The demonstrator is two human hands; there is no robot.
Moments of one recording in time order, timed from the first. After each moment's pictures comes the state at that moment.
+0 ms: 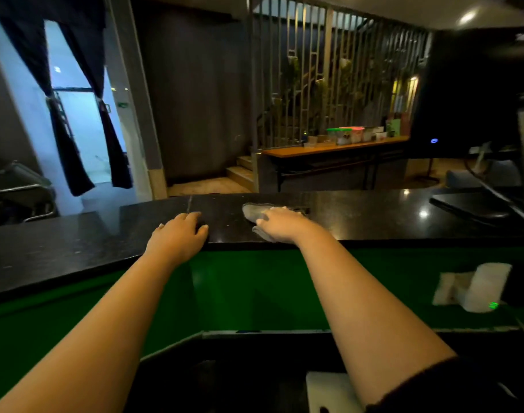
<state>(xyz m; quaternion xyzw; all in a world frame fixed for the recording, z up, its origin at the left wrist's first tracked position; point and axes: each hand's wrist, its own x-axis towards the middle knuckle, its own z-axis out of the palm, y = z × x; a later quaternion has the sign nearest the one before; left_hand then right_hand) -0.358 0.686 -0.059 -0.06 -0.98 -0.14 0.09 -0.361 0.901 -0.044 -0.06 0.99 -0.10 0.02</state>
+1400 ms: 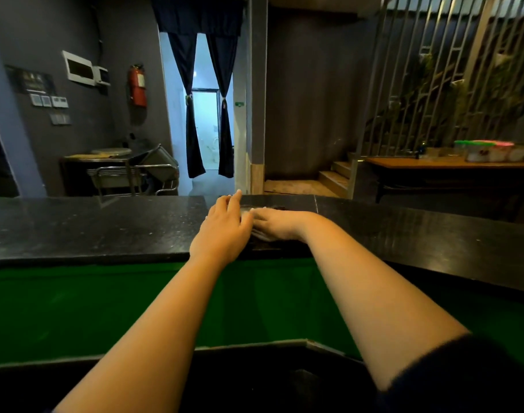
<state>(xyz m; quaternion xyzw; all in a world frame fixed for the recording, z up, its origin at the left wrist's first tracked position) -0.339 0.533 -0.072 0.02 -0.93 -0.27 0.24 -0.399 0.661 -0.034 -0.36 0.91 -0.14 0.11</state>
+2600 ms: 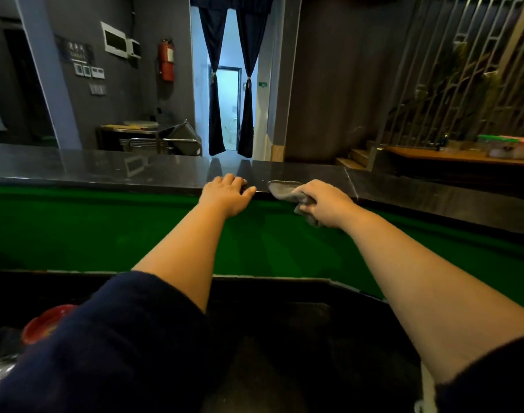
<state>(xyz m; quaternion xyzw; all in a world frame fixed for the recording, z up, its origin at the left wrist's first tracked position) -0.239 0.440 -0.080 0.07 -0.99 -0.05 0.13 -0.274 0.668 -0.060 -0.30 0.94 -0.16 -0.06</state>
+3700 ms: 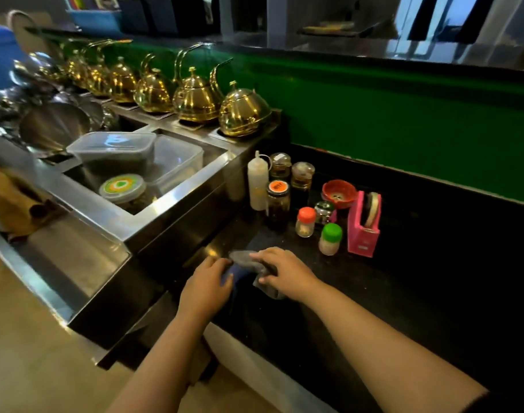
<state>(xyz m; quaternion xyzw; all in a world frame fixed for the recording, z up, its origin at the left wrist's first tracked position) 0.378 0.137 -0.345 0.41 -0.88 -0.23 0.10 0.203 0.240 -0.334 -0.56 0.75 -0.24 0.25</state>
